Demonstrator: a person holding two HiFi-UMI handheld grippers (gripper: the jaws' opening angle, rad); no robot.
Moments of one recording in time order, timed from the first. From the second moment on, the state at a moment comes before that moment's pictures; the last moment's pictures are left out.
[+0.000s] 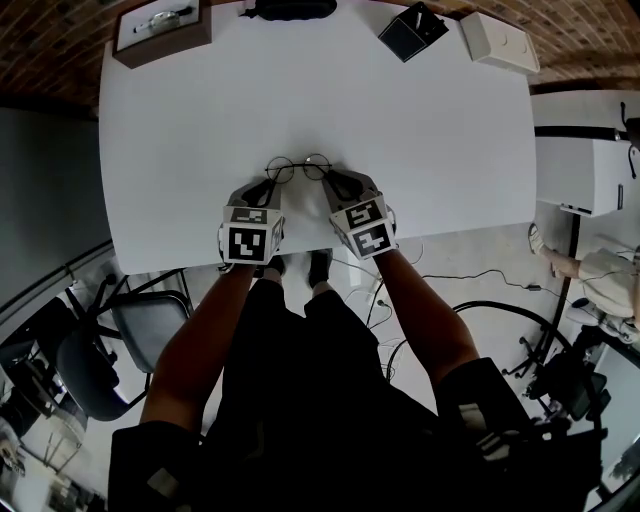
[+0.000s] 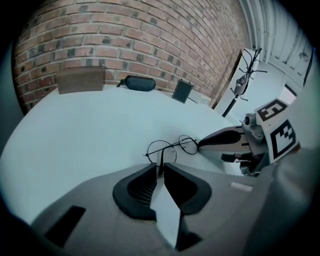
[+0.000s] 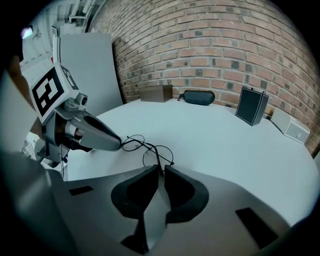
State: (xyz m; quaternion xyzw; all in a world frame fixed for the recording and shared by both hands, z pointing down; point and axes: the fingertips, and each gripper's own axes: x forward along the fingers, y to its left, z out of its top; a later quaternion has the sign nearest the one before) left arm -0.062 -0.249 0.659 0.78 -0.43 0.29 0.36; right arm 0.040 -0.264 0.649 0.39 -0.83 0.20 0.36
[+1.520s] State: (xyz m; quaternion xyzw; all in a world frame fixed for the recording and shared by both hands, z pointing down) left arm -0.048 -0.236 0.618 0.78 -0.45 0.20 0.38; right arm 0.007 -0.239 0.583 0.36 -0.88 0.15 0.27
